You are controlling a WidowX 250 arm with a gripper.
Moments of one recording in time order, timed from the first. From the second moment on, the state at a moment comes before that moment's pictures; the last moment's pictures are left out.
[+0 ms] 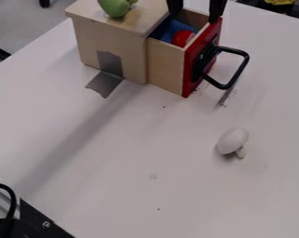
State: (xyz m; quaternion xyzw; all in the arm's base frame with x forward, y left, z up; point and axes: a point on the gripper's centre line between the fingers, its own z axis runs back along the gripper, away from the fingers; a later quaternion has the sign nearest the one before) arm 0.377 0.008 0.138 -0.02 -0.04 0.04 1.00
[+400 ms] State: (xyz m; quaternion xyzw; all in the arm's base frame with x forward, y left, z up) arm 0.378 -0.015 0.121 -0.02 -0.02 0.03 1.00
